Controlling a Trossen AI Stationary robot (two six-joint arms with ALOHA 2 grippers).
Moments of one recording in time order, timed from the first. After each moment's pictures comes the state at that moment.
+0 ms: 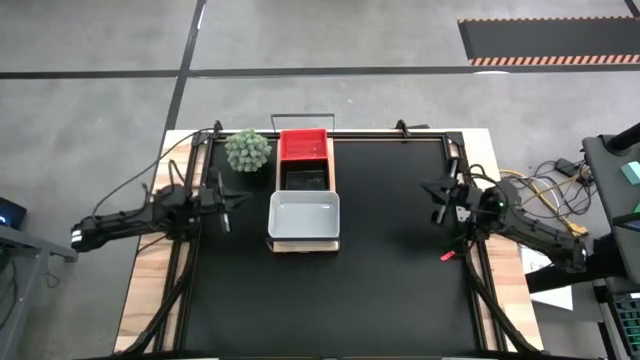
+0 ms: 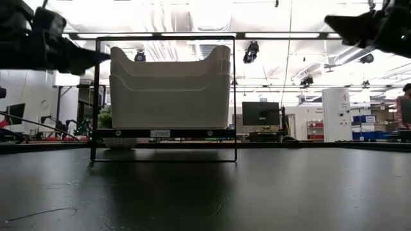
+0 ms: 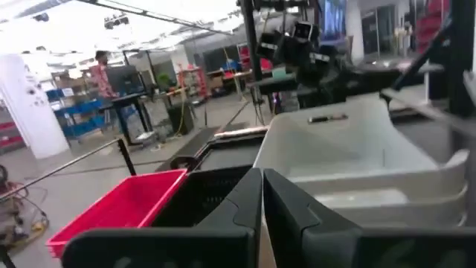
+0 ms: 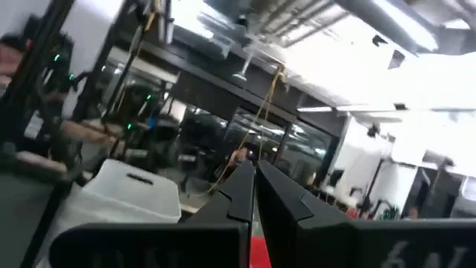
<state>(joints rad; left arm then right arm) 0.20 0.06 0.03 0.08 -0.02 0.23 -0.45 0.00 0.01 0.43 -0.34 -0.33</state>
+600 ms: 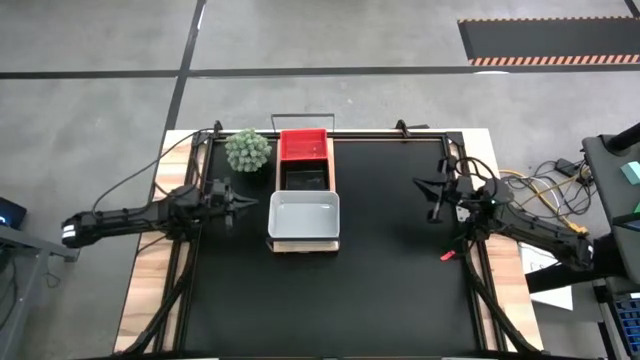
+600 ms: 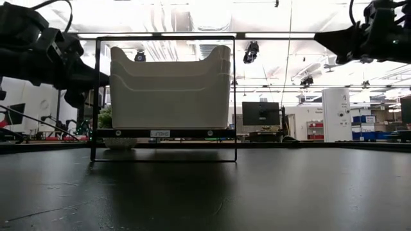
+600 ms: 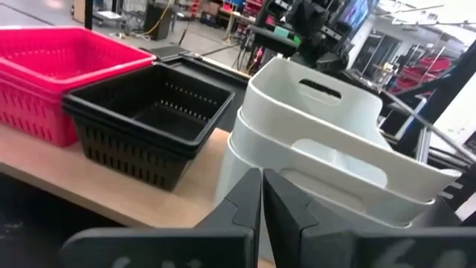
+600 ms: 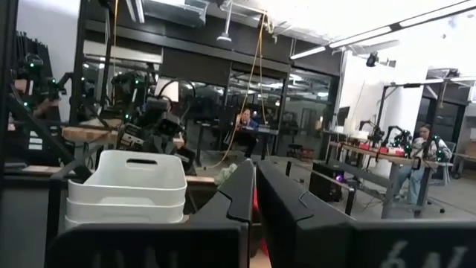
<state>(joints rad) 0.20 0.22 0.01 0.05 0.01 -0.33 -0.45 0.13 0.01 0.39 -0.23 -0.11</state>
